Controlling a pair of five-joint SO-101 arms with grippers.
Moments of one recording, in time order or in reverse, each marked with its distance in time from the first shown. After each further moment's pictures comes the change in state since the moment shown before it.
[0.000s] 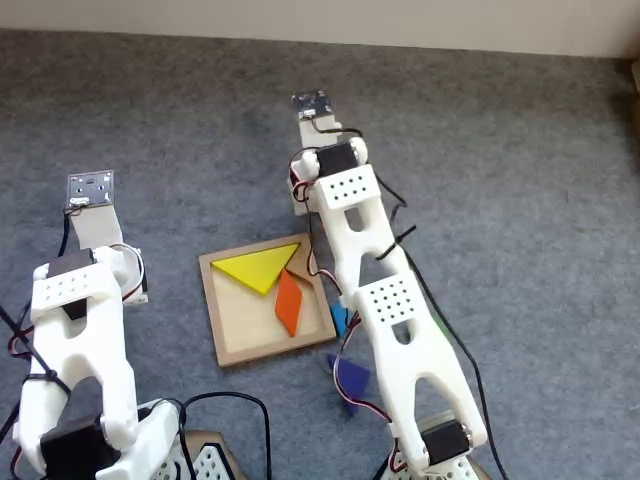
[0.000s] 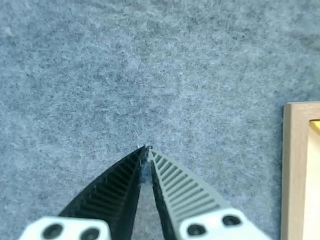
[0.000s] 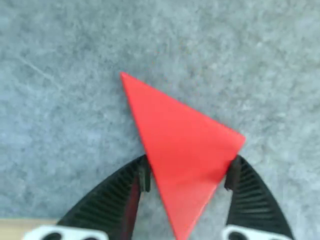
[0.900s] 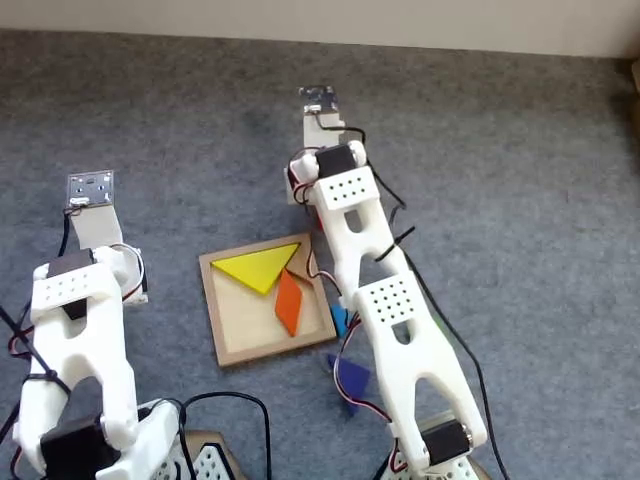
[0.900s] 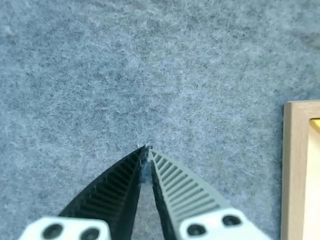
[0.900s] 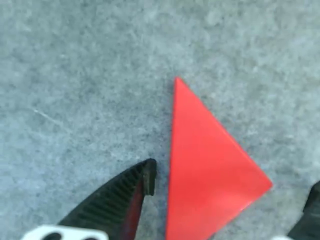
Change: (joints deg) left arm 0.0 0.0 0.0 0.2 0.0; right arm 0.3 2.4 0.5 -10.3 -7.5
